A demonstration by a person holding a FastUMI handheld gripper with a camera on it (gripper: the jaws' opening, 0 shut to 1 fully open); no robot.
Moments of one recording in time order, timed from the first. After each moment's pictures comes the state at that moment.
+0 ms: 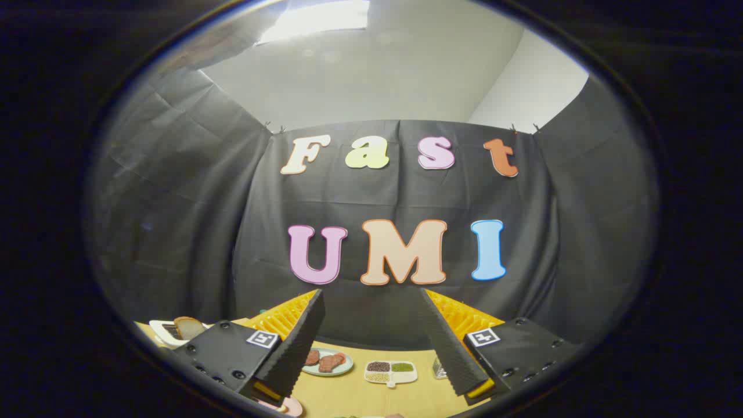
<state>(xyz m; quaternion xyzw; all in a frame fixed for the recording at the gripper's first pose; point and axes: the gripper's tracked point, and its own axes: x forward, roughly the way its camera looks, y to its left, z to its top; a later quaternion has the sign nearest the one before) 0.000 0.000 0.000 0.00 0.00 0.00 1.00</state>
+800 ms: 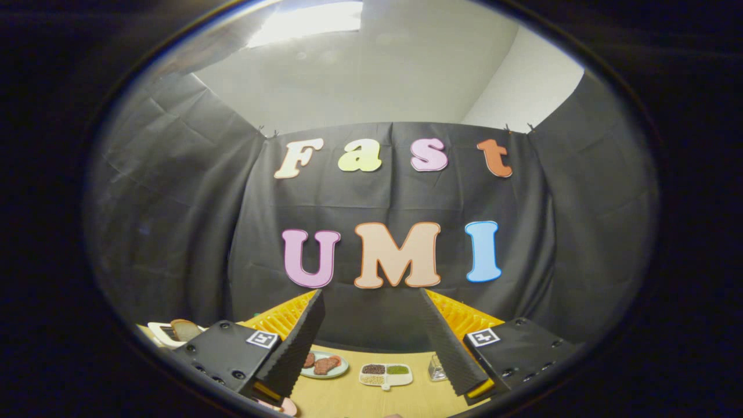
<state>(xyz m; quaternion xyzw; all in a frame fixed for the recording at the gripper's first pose) 0.008 -0.017 0.000 0.01 0.00 0.00 1.00</state>
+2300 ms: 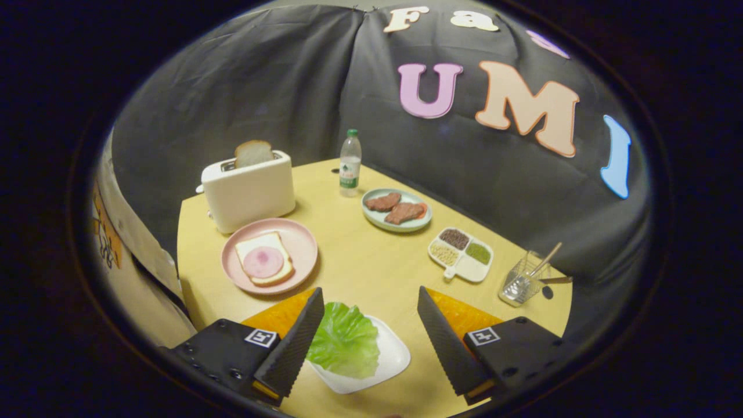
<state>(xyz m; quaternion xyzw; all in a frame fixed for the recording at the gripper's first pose) -0.061 0.000 -0.282 -0.10 0.40 0.33 0.85</state>
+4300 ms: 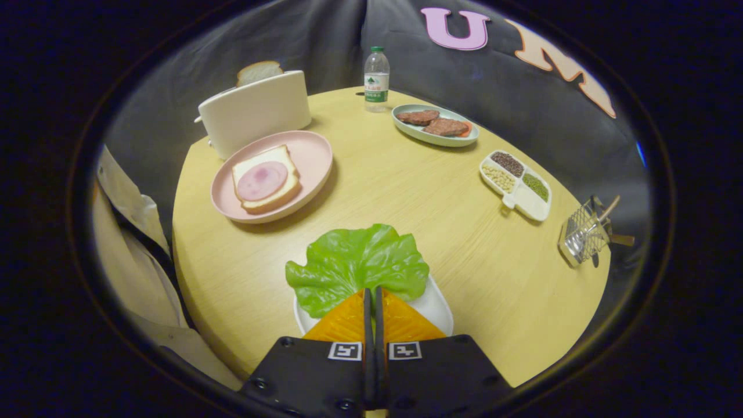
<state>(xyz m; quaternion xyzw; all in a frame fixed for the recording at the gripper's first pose) -0.119 -0.007 -0.377 -0.14 0.52 0.36 0.76</state>
